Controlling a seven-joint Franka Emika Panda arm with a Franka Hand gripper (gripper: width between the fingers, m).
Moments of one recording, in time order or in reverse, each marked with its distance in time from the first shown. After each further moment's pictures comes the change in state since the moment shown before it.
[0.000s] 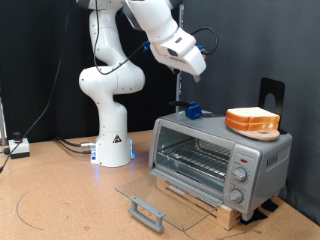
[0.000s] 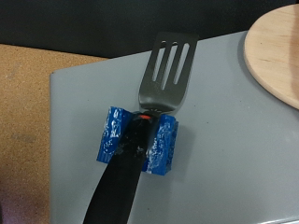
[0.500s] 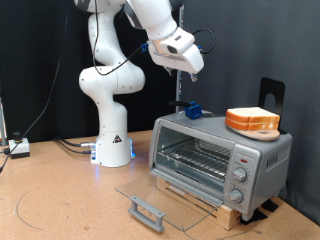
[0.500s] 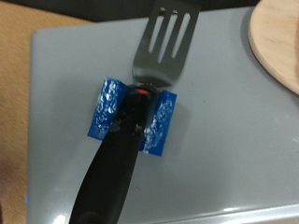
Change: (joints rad) arm -0.002 -0.143 0.061 -0.121 -0.037 0.133 -0.056
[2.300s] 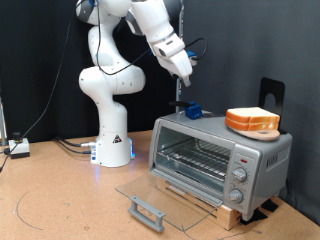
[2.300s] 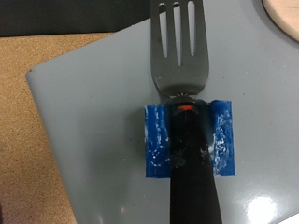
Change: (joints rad) arm -0.041 -0.253 0.129 -0.173 0.087 0.038 0.318
